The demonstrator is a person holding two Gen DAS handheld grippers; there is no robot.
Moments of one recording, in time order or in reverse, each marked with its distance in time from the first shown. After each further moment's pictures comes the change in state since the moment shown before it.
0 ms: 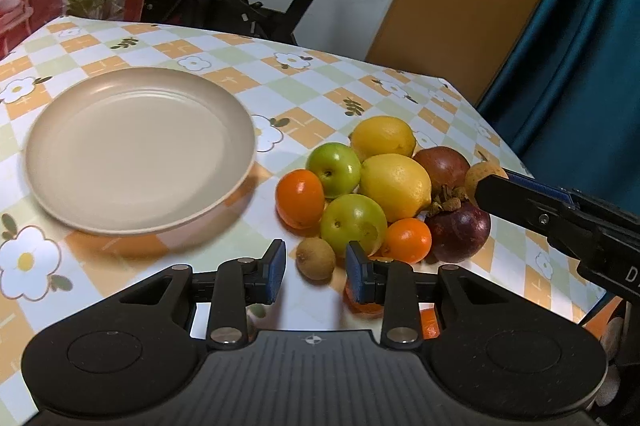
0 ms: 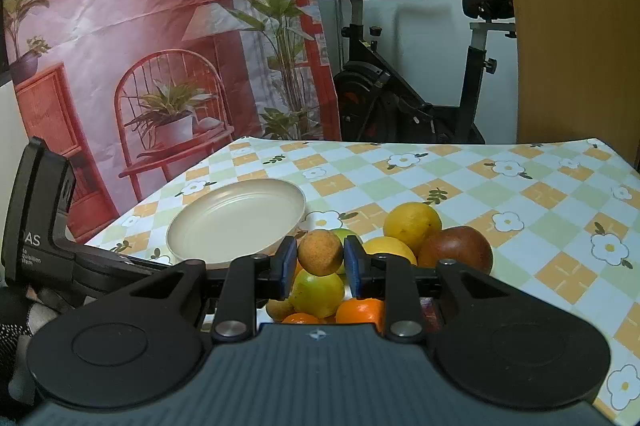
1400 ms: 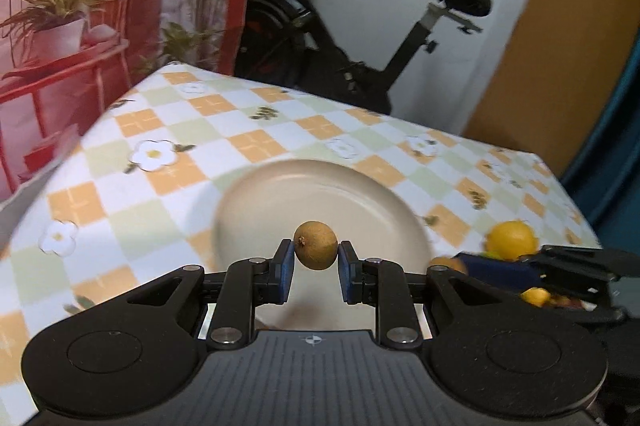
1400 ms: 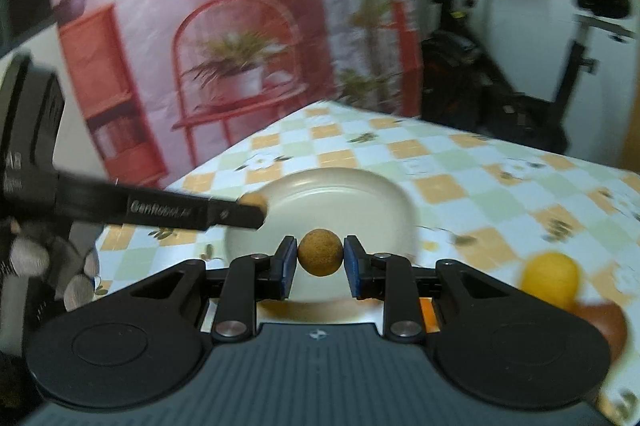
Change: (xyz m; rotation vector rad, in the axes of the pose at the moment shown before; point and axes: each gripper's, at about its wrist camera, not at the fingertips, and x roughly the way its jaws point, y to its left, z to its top) left arm -0.049 0.100 0.059 -0.091 -0.111 0.233; right arm 0.108 0.078 0.034 -0.156 0.156 0.188
